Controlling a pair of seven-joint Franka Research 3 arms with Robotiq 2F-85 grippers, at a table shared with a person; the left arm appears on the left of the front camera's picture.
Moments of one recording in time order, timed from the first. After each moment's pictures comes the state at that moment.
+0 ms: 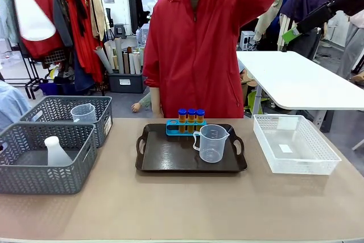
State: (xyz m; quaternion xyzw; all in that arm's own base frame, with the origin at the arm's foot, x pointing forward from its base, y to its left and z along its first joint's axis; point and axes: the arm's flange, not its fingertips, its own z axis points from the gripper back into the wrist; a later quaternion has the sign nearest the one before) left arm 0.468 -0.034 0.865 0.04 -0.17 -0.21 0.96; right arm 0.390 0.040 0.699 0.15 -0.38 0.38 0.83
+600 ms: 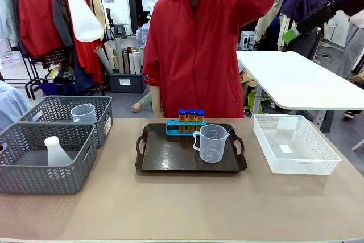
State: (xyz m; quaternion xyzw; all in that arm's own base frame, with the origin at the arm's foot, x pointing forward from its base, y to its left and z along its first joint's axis) left arm 0.497 -0.134 0.851 -0.02 -0.17 -0.30 0.94; right arm 0.390 0.041 0.699 0.15 -0.38 0.38 0.83
